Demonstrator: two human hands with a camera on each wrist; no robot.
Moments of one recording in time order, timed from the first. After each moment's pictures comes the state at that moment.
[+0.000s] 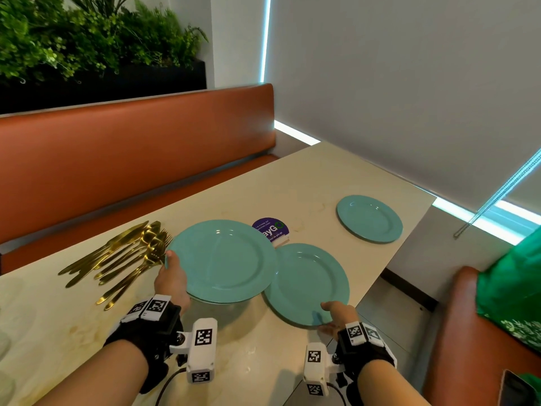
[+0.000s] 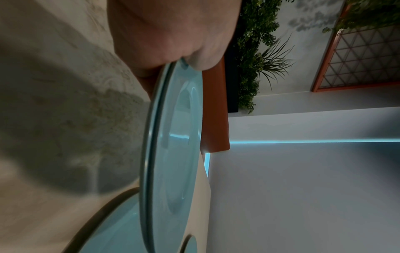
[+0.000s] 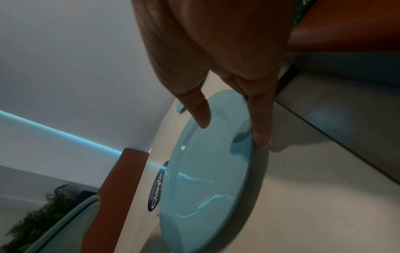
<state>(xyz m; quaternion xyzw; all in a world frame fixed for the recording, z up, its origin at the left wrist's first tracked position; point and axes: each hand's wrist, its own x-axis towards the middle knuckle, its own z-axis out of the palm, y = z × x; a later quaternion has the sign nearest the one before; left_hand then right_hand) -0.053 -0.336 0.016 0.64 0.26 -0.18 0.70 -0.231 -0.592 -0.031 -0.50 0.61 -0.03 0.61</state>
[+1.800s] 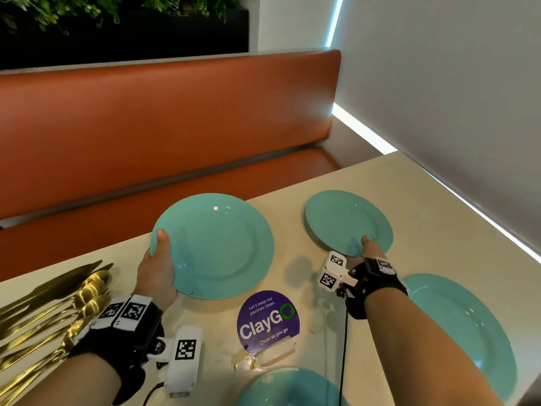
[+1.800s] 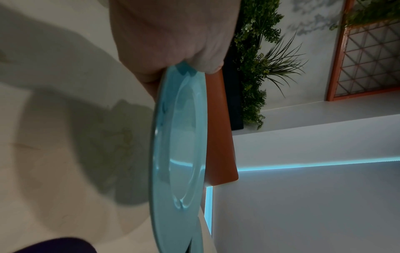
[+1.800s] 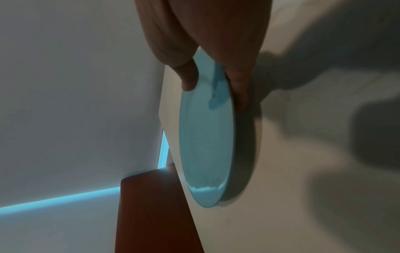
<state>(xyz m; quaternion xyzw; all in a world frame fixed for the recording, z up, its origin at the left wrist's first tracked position) 0.156 -0.475 0.003 0.64 0.30 -0.10 0.70 0.124 -0.835 -0.027 -0.36 0.57 -0.08 0.73</state>
